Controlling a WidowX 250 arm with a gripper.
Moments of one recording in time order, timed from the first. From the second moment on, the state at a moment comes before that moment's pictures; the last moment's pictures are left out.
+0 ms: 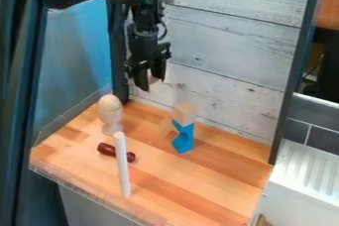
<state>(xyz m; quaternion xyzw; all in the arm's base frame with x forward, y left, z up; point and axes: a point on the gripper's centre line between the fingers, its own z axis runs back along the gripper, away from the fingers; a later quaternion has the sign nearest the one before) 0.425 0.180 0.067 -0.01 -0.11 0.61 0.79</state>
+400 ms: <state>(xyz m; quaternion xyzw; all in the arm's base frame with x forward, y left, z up) 0.406 0.157 0.077 0.00 -0.10 0.58 0.81</state>
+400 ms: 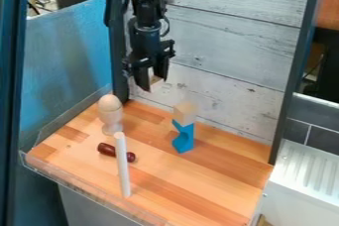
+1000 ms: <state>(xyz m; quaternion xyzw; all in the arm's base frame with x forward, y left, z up) 0.403 0.122 0.070 0.03 -0.15 0.54 0.83</state>
